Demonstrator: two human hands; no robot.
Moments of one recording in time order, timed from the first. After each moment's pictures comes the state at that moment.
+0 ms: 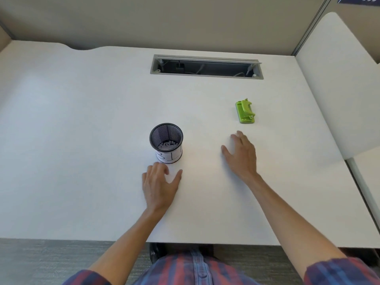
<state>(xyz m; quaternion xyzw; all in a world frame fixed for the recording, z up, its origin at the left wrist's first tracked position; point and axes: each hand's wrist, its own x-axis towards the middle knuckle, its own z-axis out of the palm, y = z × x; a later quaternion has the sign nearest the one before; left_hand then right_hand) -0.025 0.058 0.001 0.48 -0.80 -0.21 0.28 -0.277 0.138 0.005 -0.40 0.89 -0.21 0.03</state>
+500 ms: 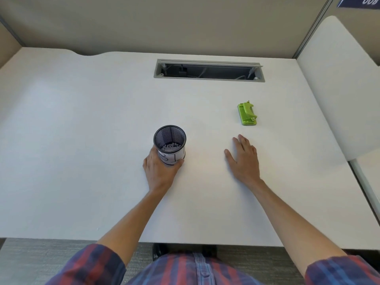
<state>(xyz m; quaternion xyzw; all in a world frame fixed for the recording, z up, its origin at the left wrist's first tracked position) -0.045 0.021 0.018 0.54 -0.71 -0.35 0.29 -0.274 0.150 -0.006 -0.42 0.88 -0.21 0.05</state>
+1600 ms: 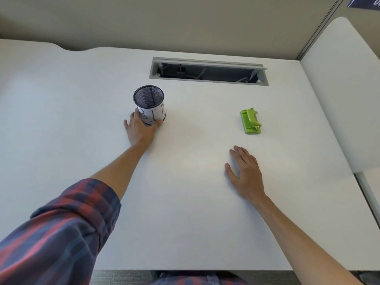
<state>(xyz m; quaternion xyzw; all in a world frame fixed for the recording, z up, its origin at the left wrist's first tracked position) -0.099 -0.161 0.006 0.56 -0.72 -0.31 0.27 -0.276 0.146 -0.008 -0.47 0.86 -0.22 0.03</state>
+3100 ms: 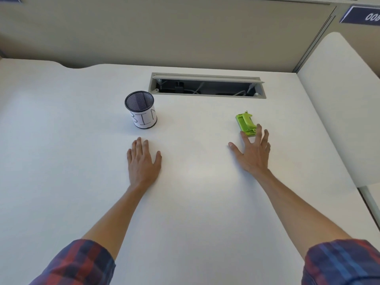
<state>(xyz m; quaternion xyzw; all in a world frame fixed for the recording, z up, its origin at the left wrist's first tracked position) -0.076 -0.109 -0.011 0.50 -0.84 -0.16 0.15 -0.364 0.073 0.010 -0.35 0.93 -0.08 0.02</state>
